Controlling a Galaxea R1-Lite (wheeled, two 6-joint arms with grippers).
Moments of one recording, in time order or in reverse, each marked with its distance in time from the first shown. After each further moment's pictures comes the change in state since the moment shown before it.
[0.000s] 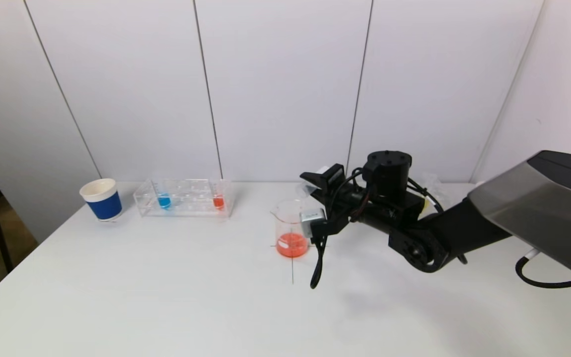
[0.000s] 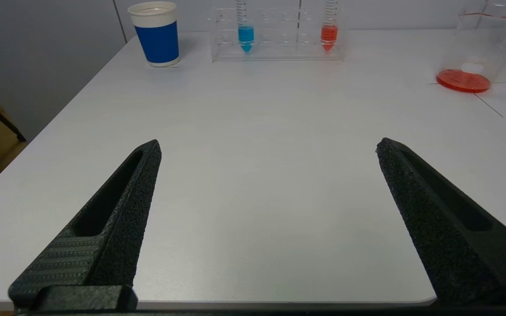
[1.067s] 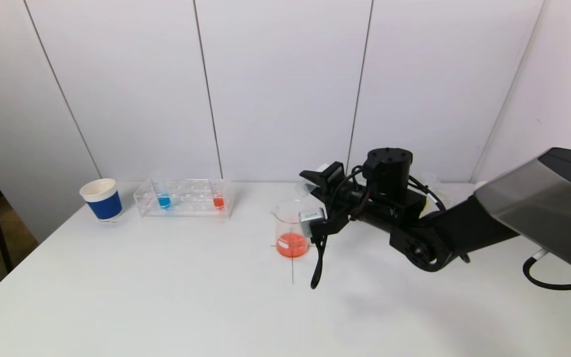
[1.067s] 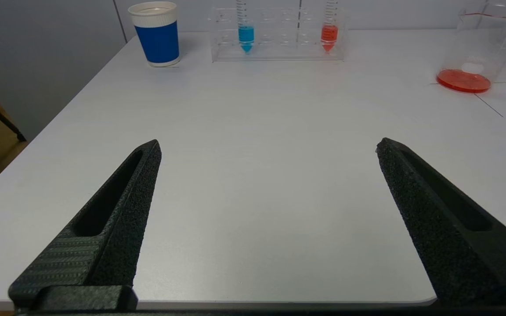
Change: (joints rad) left arm 0.000 0.000 0.000 0.000 0.000 0.000; right arm 0.009 -0.022 0.000 0.023 -0.017 -0.020
